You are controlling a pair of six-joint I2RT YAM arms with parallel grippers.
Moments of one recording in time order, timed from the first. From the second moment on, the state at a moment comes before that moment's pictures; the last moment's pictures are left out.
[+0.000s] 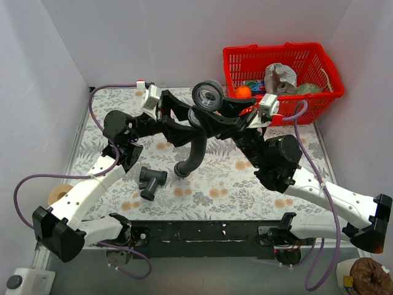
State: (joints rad) left arm -0.55 1.14 1.09 0.63 0.89 -0.55; right arm 1.08 1.10 1.06 0.69 0.11 0.10
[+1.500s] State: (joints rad) left arm -0.56 1.13 1.09 0.47 0.64 -0.35; right arm 1.32 1.36 1.43 0.43 0.87 -0.27
